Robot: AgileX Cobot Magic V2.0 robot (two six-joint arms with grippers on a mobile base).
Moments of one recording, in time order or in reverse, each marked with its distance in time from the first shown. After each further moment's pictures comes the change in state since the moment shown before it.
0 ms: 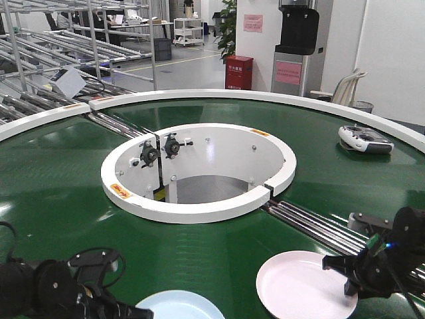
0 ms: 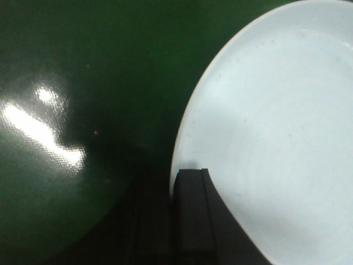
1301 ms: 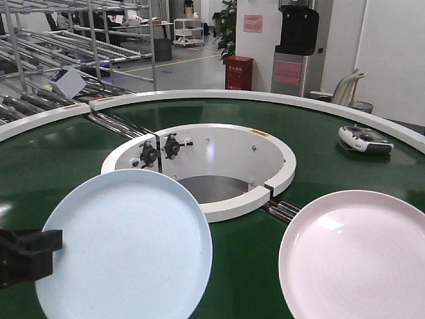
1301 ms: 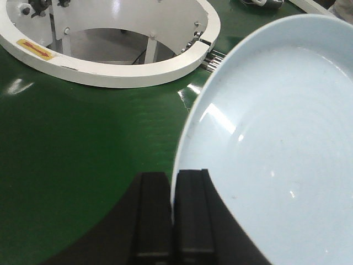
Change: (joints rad) left arm 0.000 -0.803 0.113 0.115 0.032 -0.019; right arm 0.000 -1.142 0.466 0.054 0.085 -0.082
